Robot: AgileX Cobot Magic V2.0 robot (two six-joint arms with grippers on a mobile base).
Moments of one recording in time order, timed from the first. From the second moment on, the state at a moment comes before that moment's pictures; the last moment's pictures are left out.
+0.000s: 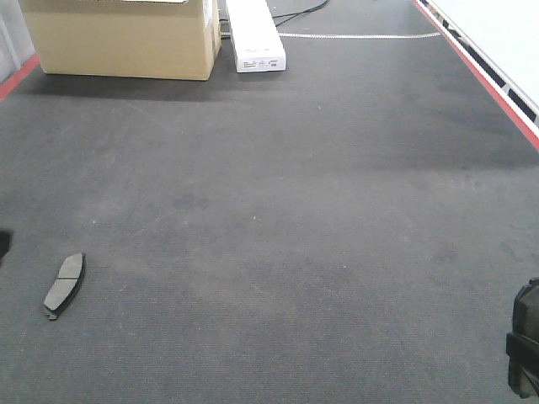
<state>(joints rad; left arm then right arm) -0.04 0.90 -0.79 0.03 0.69 0.04 0.22 0.45 -0.39 0.01 0.56 -0.03</state>
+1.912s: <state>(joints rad) -0.04 0.35 -0.62 0.03 0.83 0.04 0.22 0.45 -0.39 0.01 0.56 -0.03</state>
